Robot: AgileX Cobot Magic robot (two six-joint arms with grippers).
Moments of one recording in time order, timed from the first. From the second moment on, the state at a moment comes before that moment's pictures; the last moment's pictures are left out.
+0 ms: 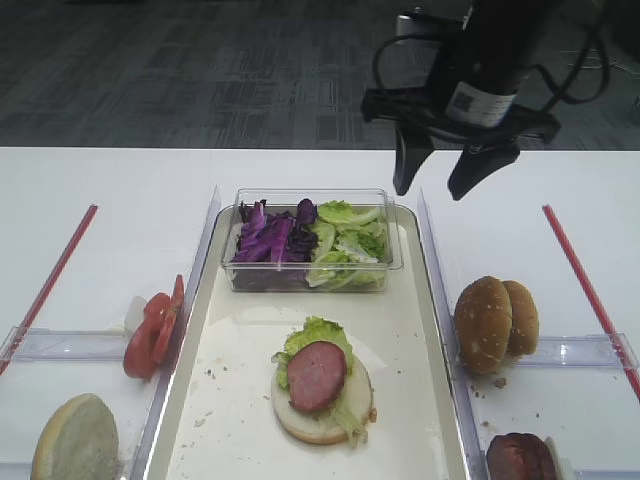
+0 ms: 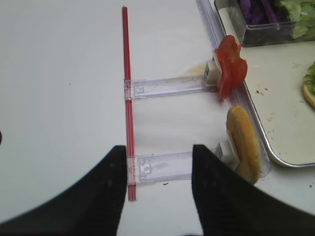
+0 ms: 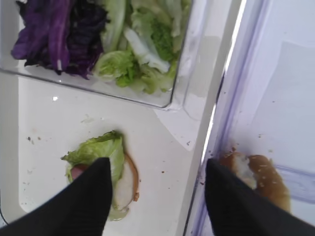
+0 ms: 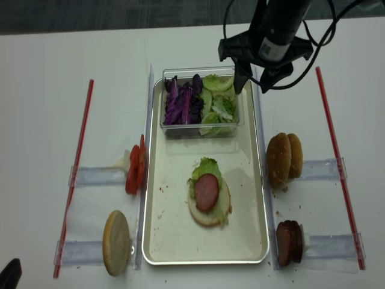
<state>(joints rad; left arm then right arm) -0.09 -0.02 -0.48 0.04 1.19 -0.05 0.35 1.86 -1.61 0.26 1.23 0.14</state>
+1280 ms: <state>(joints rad) -0.09 -0.02 -0.48 0.04 1.19 -0.05 -0.03 1.56 -1.37 0.12 1.23 -0.01</state>
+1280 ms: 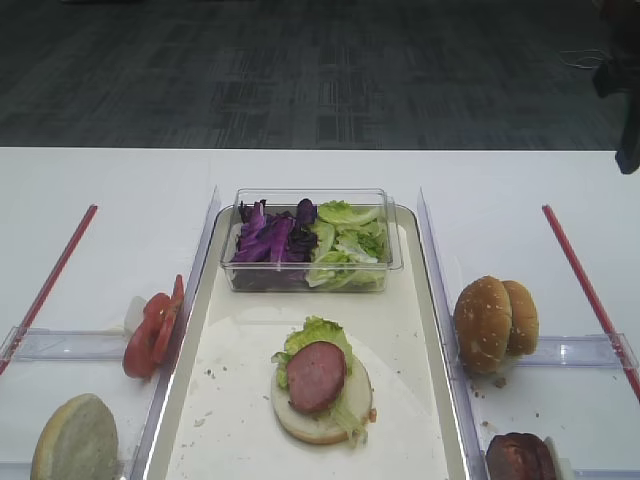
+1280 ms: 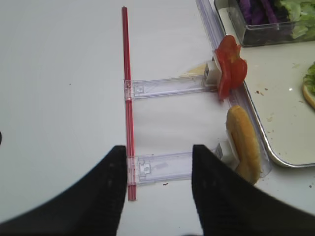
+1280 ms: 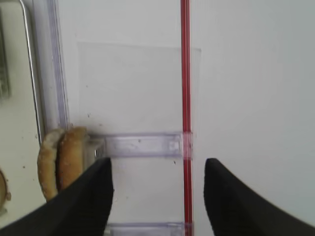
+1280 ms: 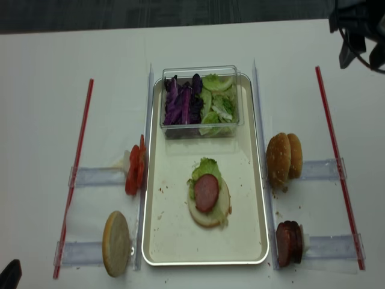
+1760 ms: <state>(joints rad) -0.09 -0.02 -0.48 0.04 1.19 -0.05 -0.03 1.06 -1.05 0.13 1.25 -0.03</state>
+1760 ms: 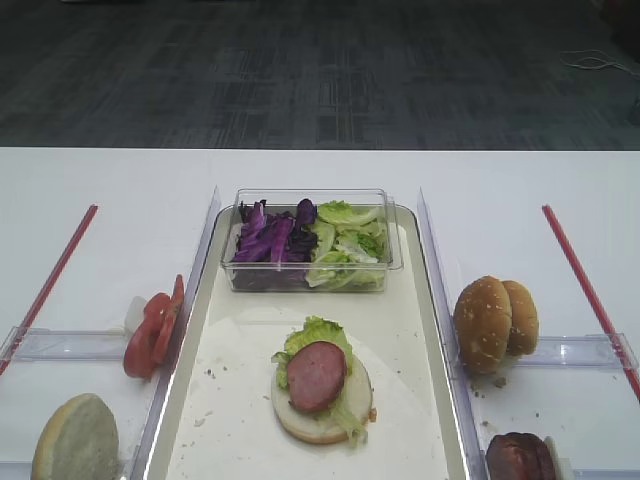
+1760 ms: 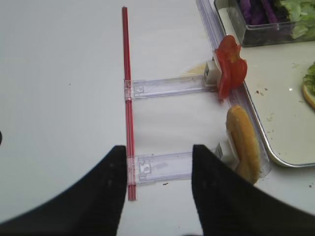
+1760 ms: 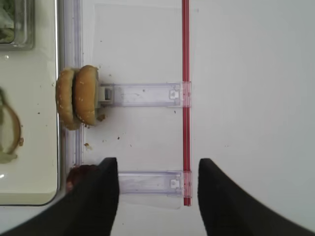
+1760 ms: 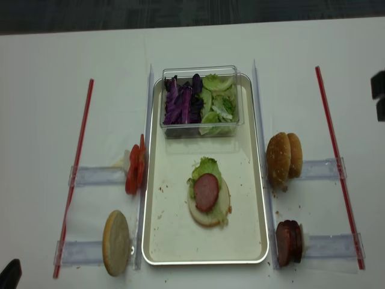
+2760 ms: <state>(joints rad) -0.09 -0.02 -0.48 0.04 1.19 -0.05 -0.03 0.28 -0.64 0.11 1.27 -0.04</state>
